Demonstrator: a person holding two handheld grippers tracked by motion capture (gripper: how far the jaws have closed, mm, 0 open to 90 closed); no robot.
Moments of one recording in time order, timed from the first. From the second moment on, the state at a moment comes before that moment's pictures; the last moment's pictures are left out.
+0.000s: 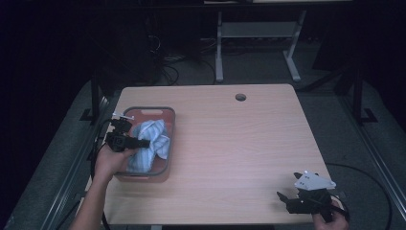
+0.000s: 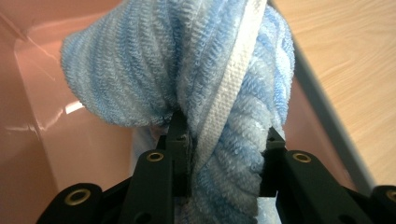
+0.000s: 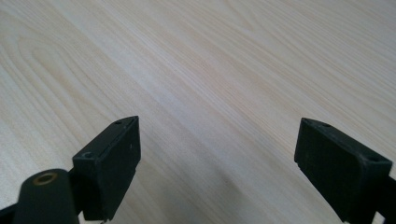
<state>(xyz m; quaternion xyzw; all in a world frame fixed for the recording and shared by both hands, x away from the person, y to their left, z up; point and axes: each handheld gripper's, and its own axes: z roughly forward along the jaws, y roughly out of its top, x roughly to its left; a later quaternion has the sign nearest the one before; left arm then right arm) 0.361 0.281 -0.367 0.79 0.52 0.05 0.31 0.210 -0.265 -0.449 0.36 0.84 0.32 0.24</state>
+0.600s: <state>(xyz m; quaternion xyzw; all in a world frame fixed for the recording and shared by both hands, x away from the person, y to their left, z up) 0.354 0.296 -0.346 0.76 0.52 0.05 0.39 0.211 -0.268 -0.447 0.37 0.84 0.32 0.24</state>
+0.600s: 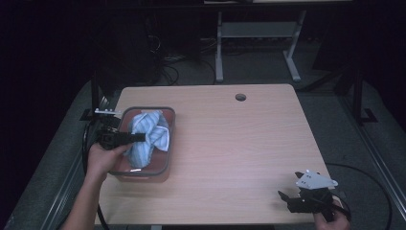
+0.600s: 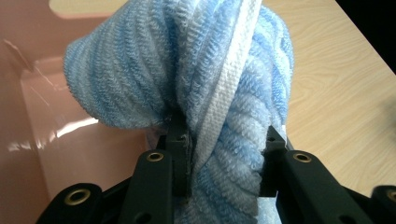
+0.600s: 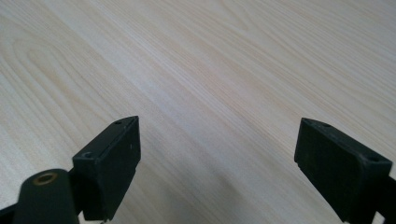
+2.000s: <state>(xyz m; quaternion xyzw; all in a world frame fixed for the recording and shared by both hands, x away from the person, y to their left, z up) 0.350 0.282 -0.293 0.77 0.50 0.07 0.39 0.209 -0.272 -0.448 0.37 0.84 0.33 0.23</state>
